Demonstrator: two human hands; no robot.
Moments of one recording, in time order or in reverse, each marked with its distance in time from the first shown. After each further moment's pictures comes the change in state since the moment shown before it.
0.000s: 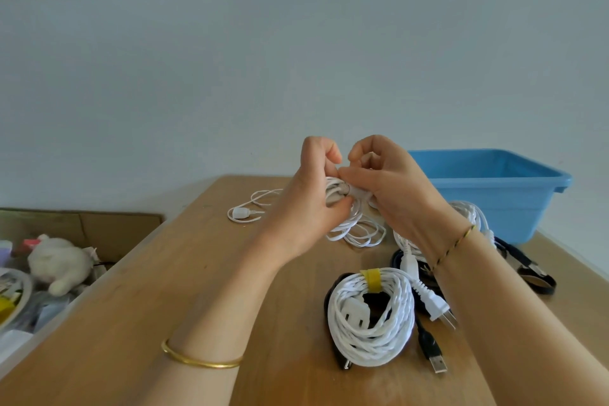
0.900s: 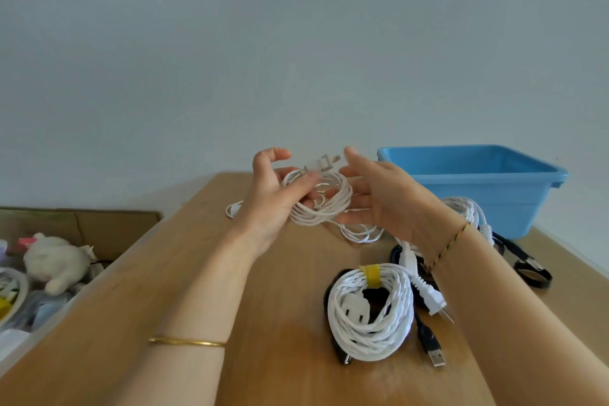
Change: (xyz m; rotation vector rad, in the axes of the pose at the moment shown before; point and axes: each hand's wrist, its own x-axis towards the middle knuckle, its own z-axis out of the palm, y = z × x) left_hand -0.001 -0.025 -0.014 -0.648 0.194 -0.470; right_hand 0.005 0.010 -0.001 0.027 -0.098 0.378
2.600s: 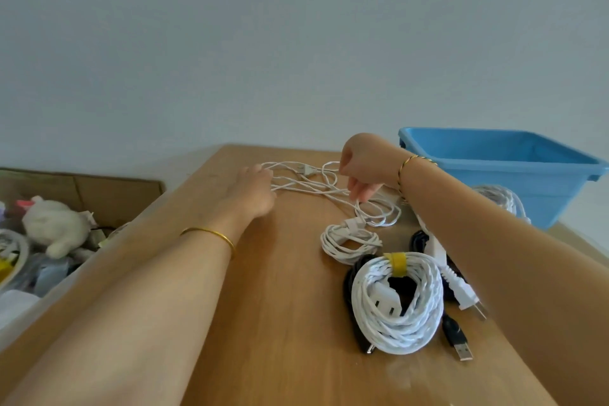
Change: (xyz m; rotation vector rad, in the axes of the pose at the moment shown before) left_hand 0.074 -0.085 -0.089 1.497 -0.061 -0.219; right_hand 0.067 -0.012 0.026 -1.032 0.004 0.063
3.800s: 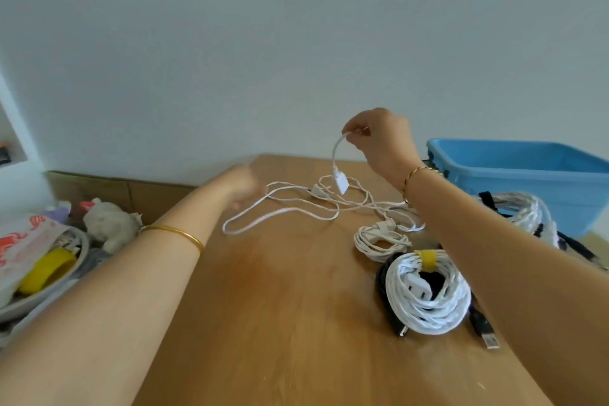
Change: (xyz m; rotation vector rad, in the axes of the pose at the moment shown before) left_hand -0.057 -0.047 -0.085 -0.468 -0.163 -0.256; right_hand -0.005 -0.032 0.008 0.059 0.608 -0.411
